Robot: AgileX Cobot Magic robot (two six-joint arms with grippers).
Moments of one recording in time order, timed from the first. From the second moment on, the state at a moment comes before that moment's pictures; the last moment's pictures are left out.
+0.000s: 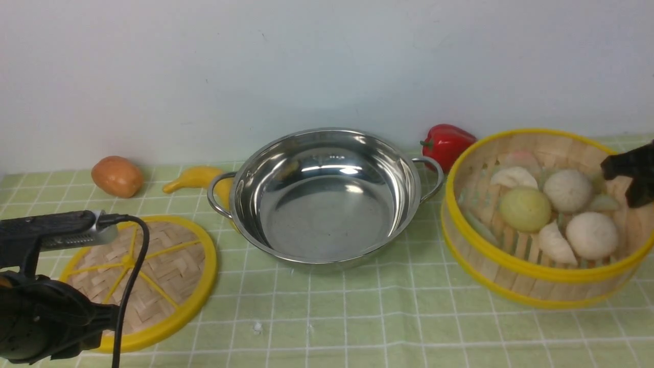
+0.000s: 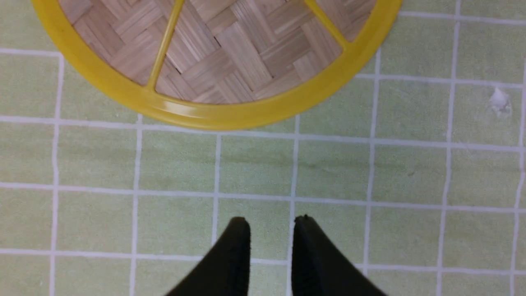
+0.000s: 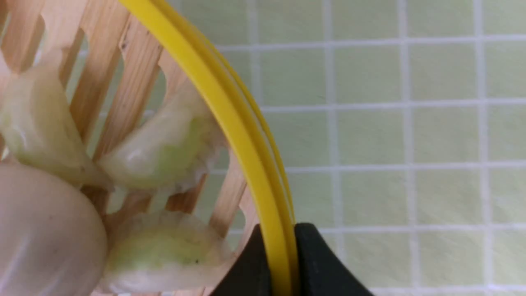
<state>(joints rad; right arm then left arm) -0.03 1.68 -1.29 0.07 0.99 0.07 0.10 1.19 -0.67 -0.12 0.78 0.09</state>
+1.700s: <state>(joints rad) 0.44 2.59 -2.56 0.06 1.26 0.21 0.10 1.19 -0.67 -0.12 0.72 0.14</state>
